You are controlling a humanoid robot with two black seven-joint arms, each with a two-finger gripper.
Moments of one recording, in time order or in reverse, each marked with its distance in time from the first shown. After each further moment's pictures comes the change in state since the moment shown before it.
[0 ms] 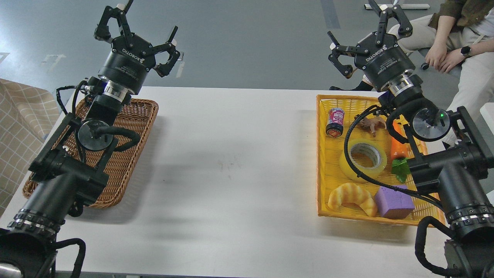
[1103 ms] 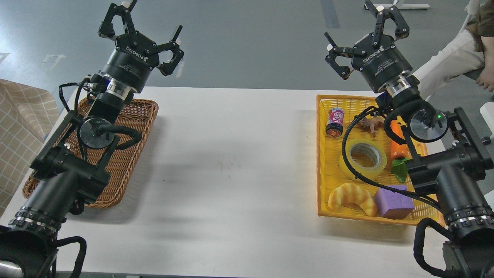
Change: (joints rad) left arm -0.009 -0.001 0.008 0.000 0.004 0.000 0.015; right arm -0.009 0.002 -0.002 0.017 0.000 0.000 0.000
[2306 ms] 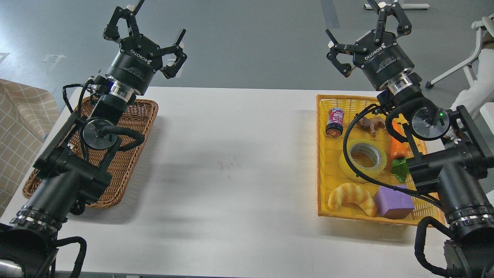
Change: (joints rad) left arm -0.011 0.002 0.031 0.015 -0.001 0.000 -0.013; right arm 0.008 -0.006 0.002 0.001 0.000 0.000 -0.002
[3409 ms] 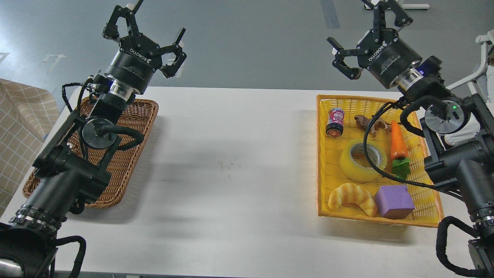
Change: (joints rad) left arm -0.005 0.003 0.002 0.002 0.000 0.000 0.000; right arm 0.014 -0.133 -0.090 0.107 -0.254 0.000 0.005
